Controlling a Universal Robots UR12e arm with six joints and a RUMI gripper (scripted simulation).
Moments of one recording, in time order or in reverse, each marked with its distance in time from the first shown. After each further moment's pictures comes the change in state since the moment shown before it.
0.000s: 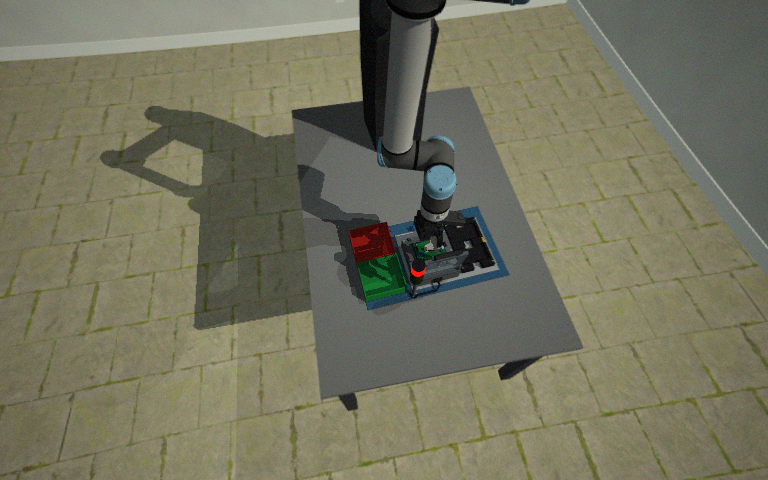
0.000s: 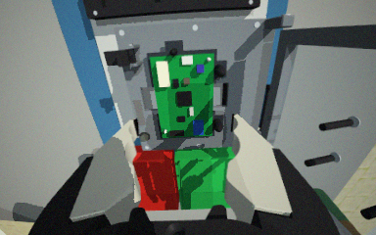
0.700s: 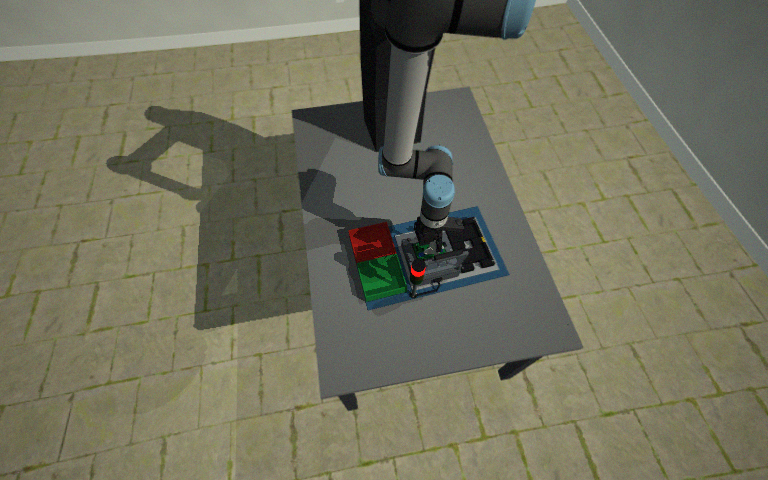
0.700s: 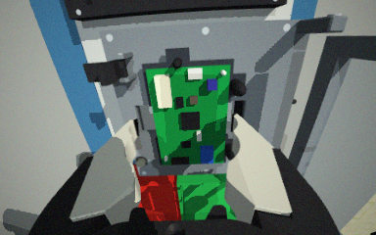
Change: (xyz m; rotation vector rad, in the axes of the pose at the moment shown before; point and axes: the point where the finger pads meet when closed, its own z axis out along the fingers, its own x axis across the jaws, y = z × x) arm -0.006 -0.006 0.048 0.004 -0.008 0.000
